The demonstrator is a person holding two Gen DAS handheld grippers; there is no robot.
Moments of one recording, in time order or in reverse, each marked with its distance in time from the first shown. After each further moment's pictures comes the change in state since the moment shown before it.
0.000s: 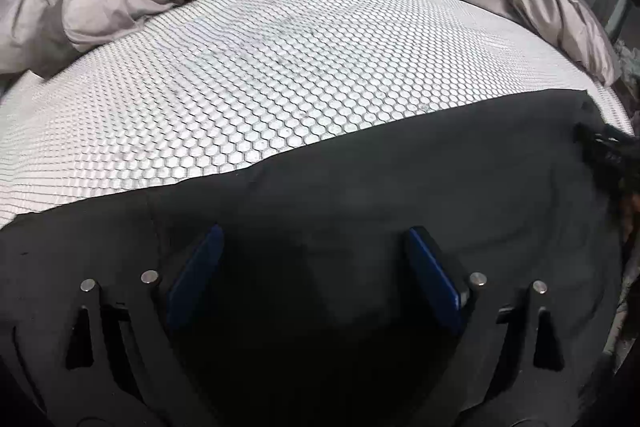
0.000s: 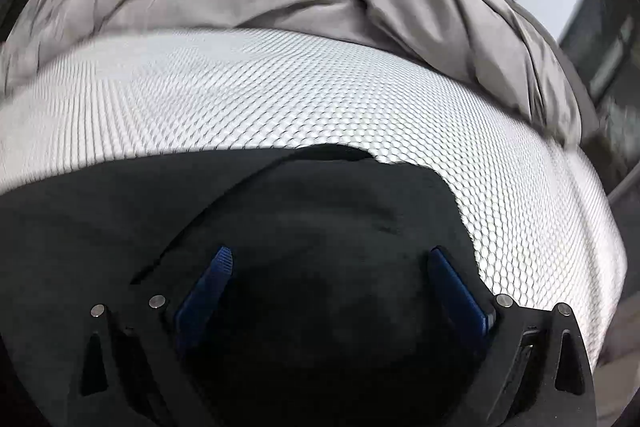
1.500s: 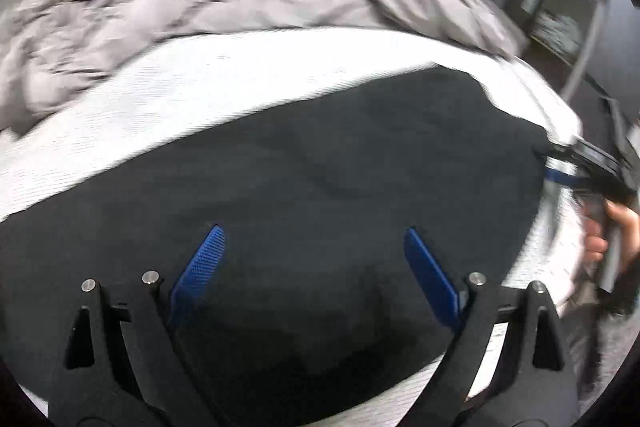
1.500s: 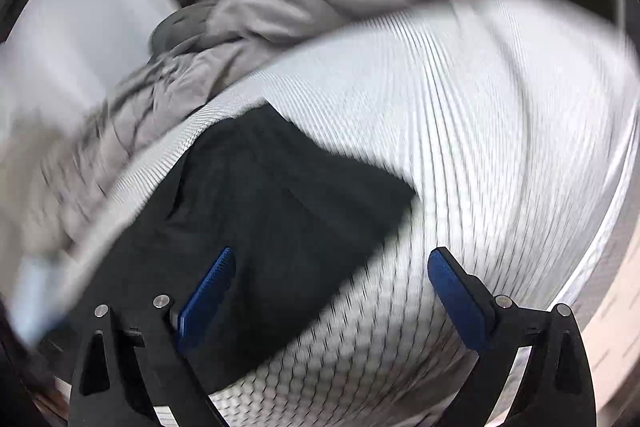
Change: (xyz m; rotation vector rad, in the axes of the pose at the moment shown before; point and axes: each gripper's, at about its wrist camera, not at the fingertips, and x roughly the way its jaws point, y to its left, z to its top) left arm -0.102 -0.168 -0.074 0.214 -0.141 -0.203; right arm -0.035 -0.171 -0.146 0.650 0.054 0.486
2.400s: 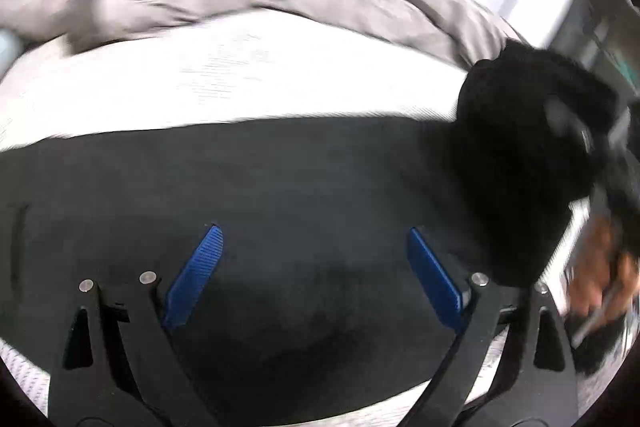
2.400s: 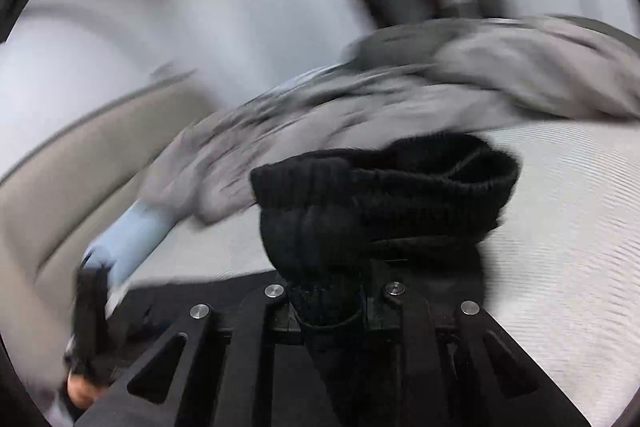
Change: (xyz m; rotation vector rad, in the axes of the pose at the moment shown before) left arm -0.060 0.145 -0.026 -0.367 -0.040 0.089; right arm 0.007 0.276 -0.035 -0.582 -0.102 0.465
